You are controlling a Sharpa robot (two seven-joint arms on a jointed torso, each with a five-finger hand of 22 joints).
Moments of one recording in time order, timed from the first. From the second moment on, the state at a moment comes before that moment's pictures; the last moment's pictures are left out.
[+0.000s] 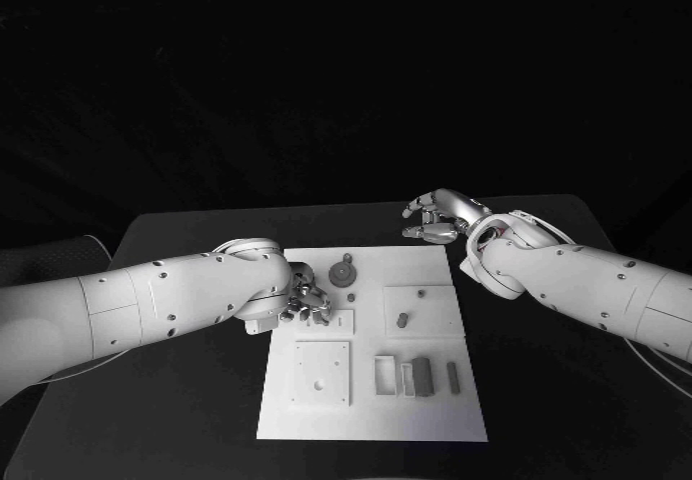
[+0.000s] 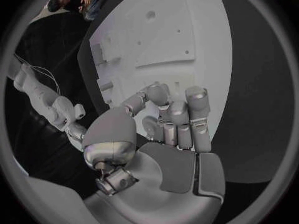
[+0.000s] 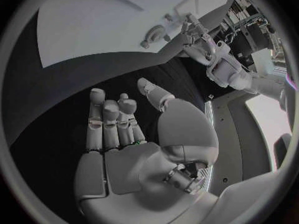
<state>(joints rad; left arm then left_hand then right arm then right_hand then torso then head) 1.32 -0.58 -0.24 1.33 -0.95 0.10 -0.61 0.81 0.00 0.60 -0.21 0.21 1.05 0.02 0.41 0.70 1.39 -0.12 0.87 0.59 1.20 -0.21 1.43 0.74 0.03 1.30 -0.27 0.85 1.31 1.21 -0.64 -0.04 1.17 -1.23 -0.42 0.01 1.04 -0.12 0.60 -0.23 0.14 0.81 0.17 0.22 0.46 1.07 0.06 1.26 0.86 1.03 -0.04 1.42 0.93 0.25 0.97 0.06 0.92 1.31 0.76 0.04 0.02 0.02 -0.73</state>
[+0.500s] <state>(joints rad) 1.32 -0.57 -0.24 1.33 -0.96 0.10 -0.61 0.81 0.01 0.60 -0.21 0.21 1.05 0.02 0.41 0.70 1.39 -0.12 0.87 0.59 1.20 -0.21 1.43 0.74 0.03 1.30 -0.26 0.85 1.31 1.21 -0.64 -0.04 1.17 -1.23 -0.42 0.01 1.04 -0.12 0.60 -0.23 0.14 0.81 0.17 0.22 0.46 1.06 0.07 1.26 0.86 1.03 -0.03 1.42 0.93 0.25 0.97 0.06 0.92 1.31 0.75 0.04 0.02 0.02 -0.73</state>
